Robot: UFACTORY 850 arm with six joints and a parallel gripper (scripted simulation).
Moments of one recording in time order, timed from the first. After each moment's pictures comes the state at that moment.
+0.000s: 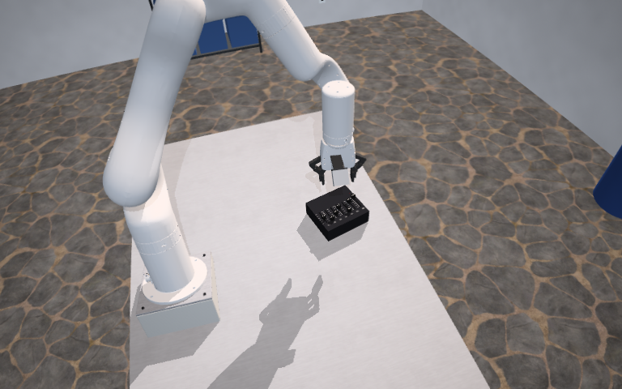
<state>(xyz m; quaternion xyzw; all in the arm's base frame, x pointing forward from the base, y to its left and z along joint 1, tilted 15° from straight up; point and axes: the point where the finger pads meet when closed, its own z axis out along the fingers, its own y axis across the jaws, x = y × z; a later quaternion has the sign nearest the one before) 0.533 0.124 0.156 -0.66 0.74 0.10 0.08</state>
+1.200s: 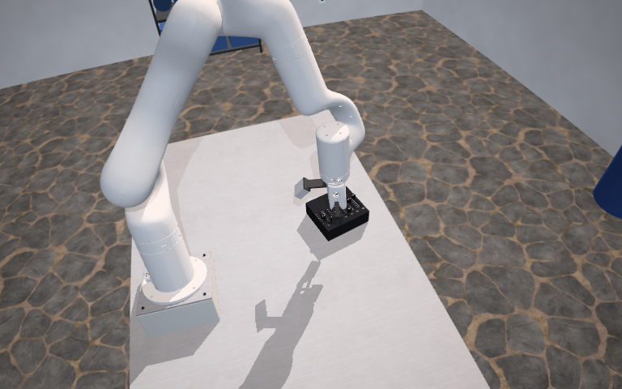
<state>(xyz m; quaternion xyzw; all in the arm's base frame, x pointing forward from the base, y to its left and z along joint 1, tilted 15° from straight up) 0.513 0.080 0.075 0.11 0.98 0.16 0.01</state>
